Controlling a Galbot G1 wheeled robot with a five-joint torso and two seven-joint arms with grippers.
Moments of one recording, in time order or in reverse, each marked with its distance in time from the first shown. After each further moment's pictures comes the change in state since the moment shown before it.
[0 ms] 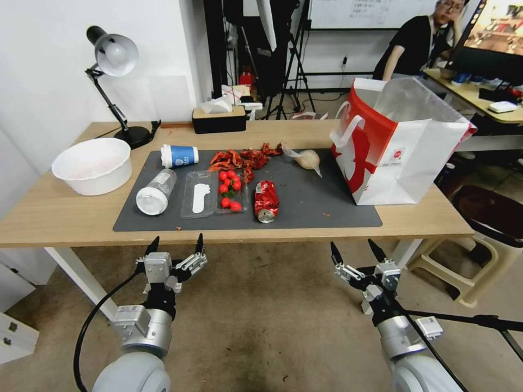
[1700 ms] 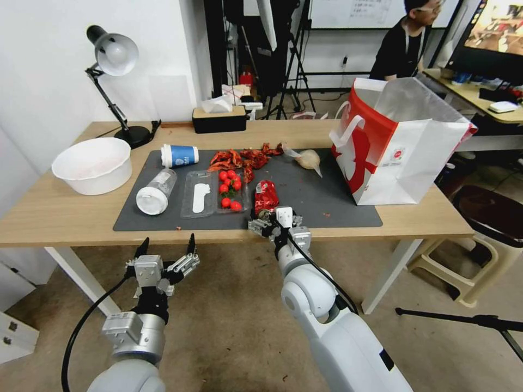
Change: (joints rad) left arm 0.043 -0.029 -0.023 -0.026 0.033 -0.020 -0.005; right arm 0.551 0.161 -0.480 -0.222 -0.060 -0.545 0.428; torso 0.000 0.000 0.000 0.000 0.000
